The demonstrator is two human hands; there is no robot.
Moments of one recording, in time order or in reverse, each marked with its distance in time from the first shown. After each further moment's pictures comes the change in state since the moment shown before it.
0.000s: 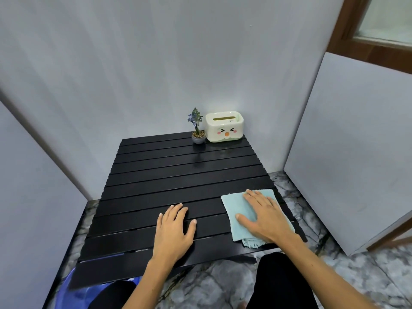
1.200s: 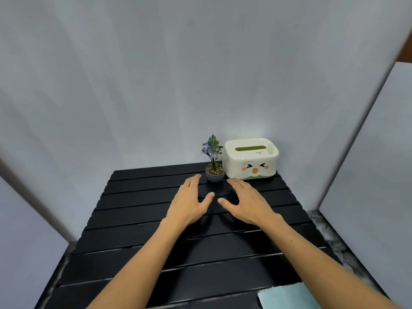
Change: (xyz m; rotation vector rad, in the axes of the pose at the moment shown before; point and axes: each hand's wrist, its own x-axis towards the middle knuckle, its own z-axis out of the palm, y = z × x) left_hand 0.296 -0.018 0.009 -0.156 -0.017 0.070; right_hand 0.282 -0.053 0.008 0.158 0.049 -0.135
